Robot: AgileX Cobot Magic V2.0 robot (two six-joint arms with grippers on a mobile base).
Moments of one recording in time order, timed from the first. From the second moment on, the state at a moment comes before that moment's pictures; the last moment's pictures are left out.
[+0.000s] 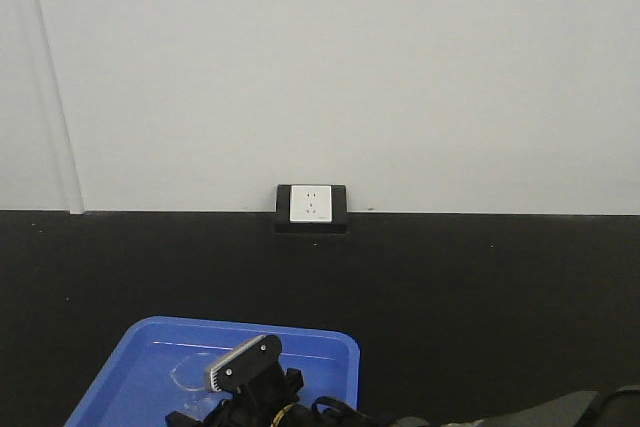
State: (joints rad) left arm 0.01 -0.01 0.03 0.03 0.36 -0.01; right arm 0.70 2.29 -1.33 -0.36 -0.54 0.34
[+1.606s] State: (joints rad) left arm 0.01 -0.01 0.03 0.03 0.36 -0.01; right arm 0.70 1.92 -1.59 -0.33 0.51 0.25
